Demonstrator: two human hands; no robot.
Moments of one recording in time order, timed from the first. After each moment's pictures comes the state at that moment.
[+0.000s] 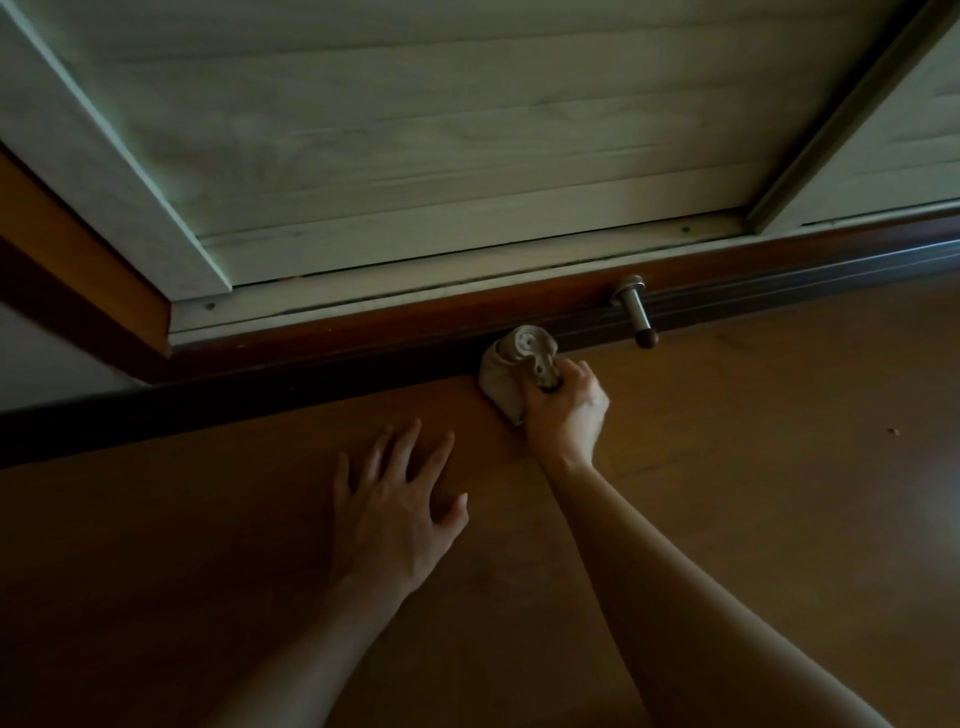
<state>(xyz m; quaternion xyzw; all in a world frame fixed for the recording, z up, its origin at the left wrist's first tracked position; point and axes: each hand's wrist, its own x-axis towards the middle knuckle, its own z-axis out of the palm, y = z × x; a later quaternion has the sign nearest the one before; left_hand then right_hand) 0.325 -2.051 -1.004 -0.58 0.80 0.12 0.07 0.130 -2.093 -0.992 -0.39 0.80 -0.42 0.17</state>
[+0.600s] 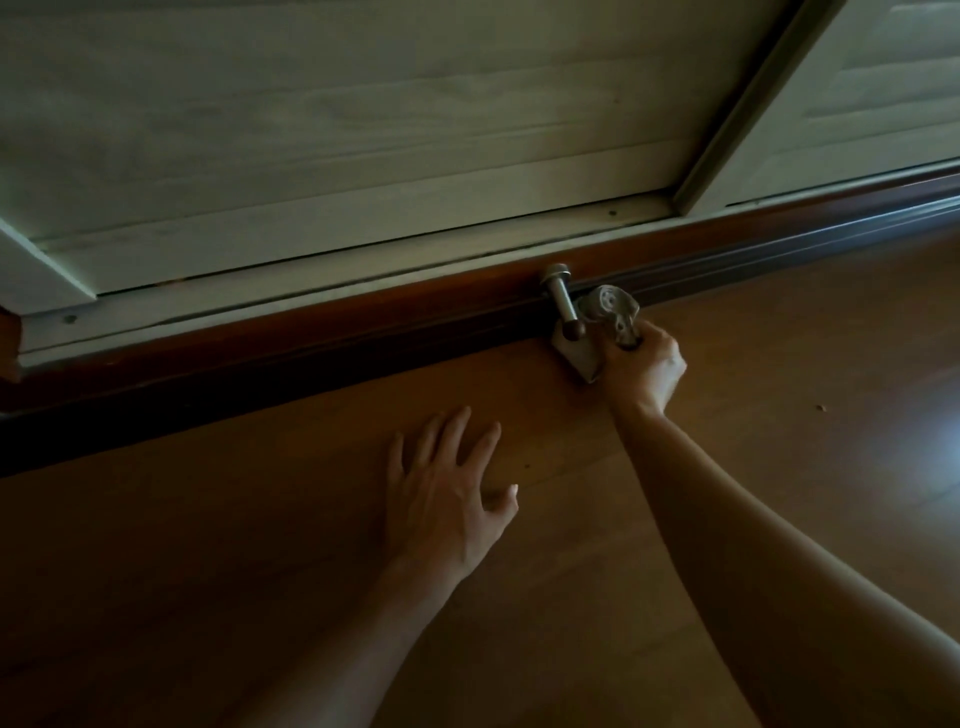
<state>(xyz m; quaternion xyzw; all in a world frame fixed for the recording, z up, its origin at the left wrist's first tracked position) 0.217 -2.043 -1.007 -0.51 0.85 0.14 0.00 -0.010 -2.088 -0.974 -0.25 0.87 -0.39 0.14</state>
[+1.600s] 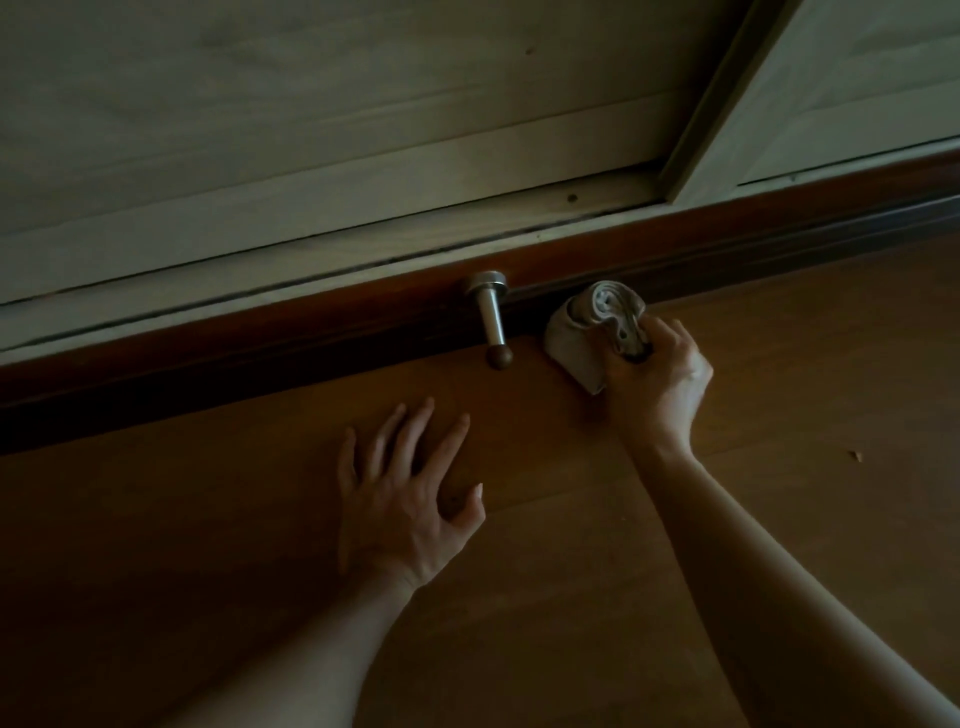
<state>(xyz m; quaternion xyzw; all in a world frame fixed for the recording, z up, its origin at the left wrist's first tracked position) 0.152 -2.048 -1.017 -0.58 0.81 0.08 0.00 -0.097 -2.087 -0.990 -0.41 0.81 -0.40 0.16</state>
